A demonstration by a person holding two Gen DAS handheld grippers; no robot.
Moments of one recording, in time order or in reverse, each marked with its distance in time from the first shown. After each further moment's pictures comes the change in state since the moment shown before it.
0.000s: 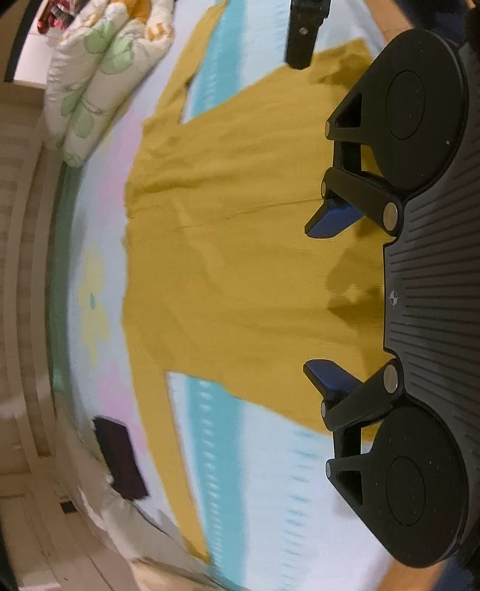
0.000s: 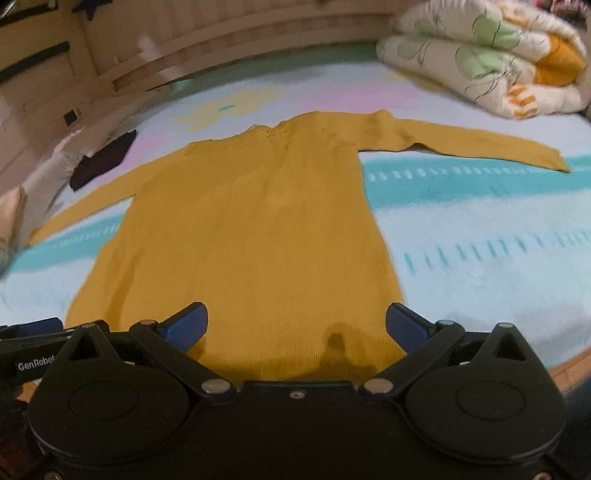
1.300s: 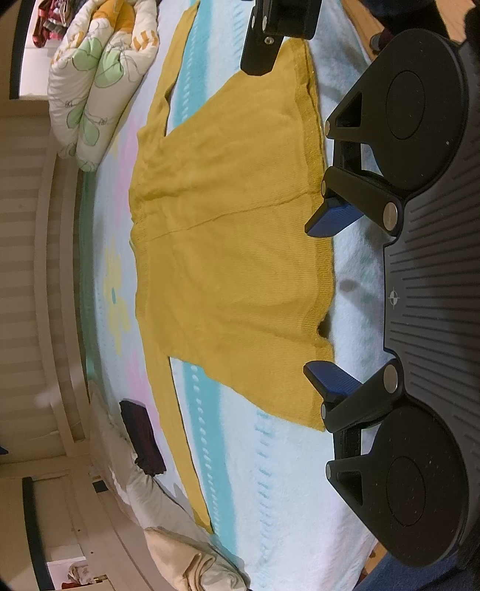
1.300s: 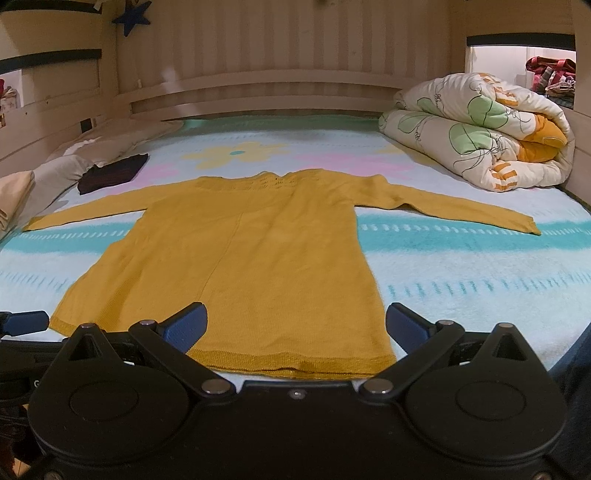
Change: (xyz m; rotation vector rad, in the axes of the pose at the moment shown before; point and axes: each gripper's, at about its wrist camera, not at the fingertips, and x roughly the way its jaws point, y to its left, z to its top) left arm -0.040 -0.023 -0.090 0.042 -0.119 0.083; right arm -0.044 0.039 -0.071 -0.171 -0.265 -0.113
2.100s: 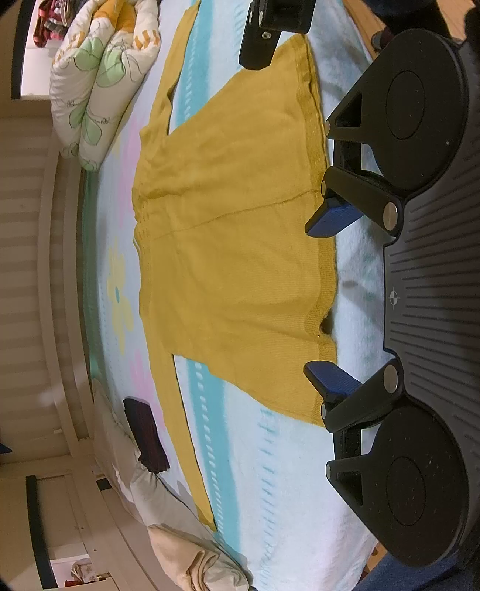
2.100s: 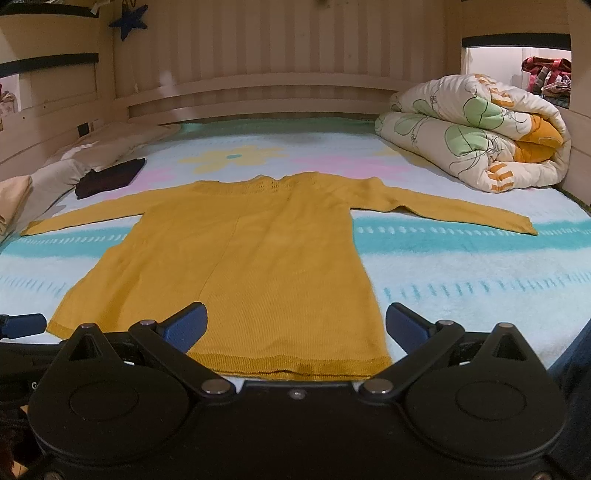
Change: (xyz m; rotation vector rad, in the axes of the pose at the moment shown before) left arm -0.002 -0.001 0.001 0.002 -0.011 0.010; right arm -0.002 -0.003 0.001 0.009 -0.008 -0.007
